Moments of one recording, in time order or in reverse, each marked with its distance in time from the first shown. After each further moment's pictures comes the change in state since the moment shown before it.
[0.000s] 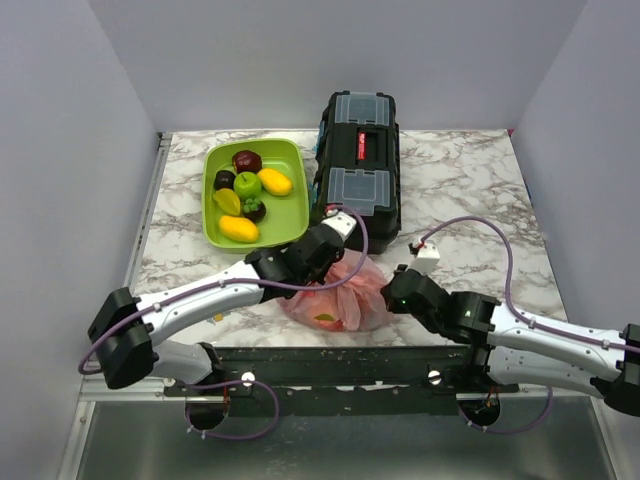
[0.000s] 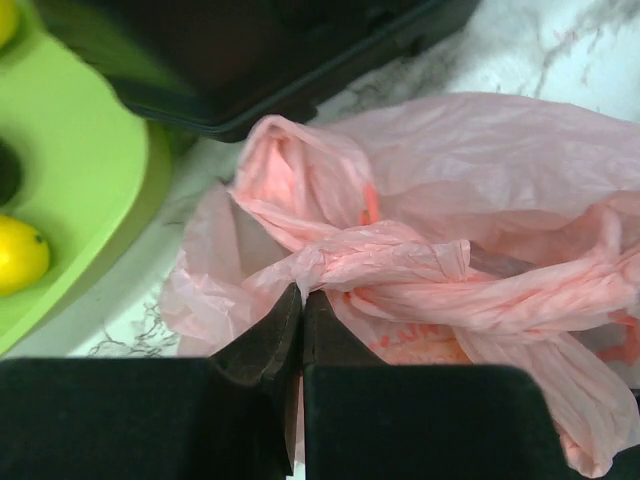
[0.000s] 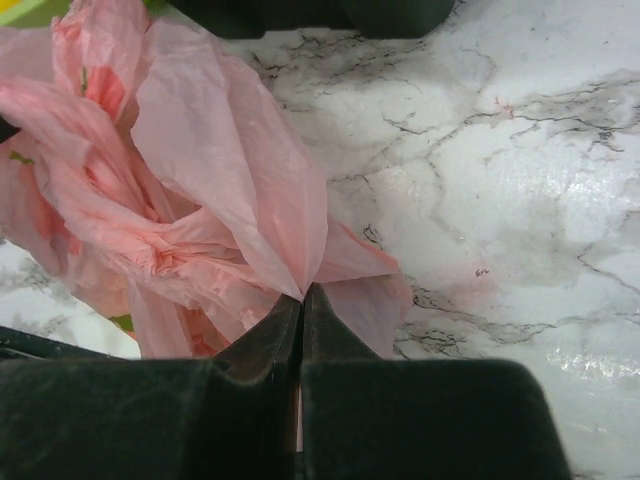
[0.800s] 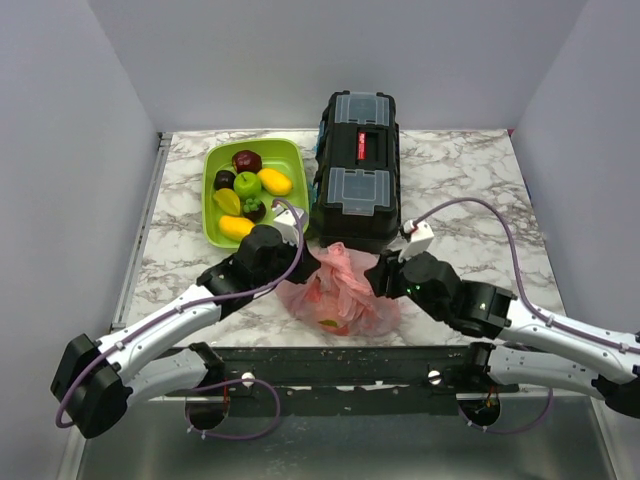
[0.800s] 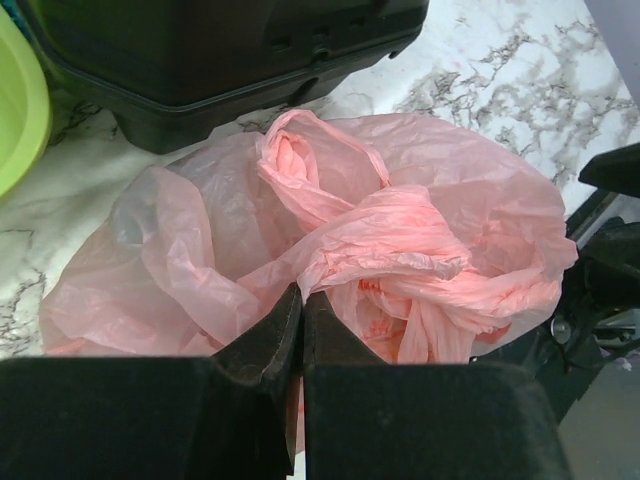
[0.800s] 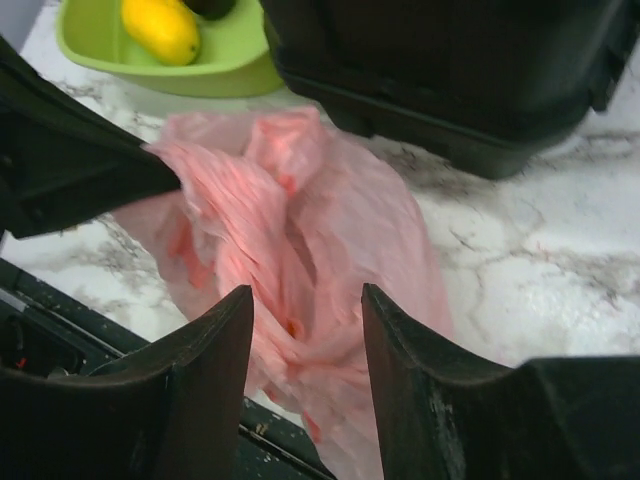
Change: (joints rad) left arm 0.243 -0.345 -0.352 0.356 0.452 -0.257; right arm -0.001 -0.060 0.127 0.045 -0.050 -0.305
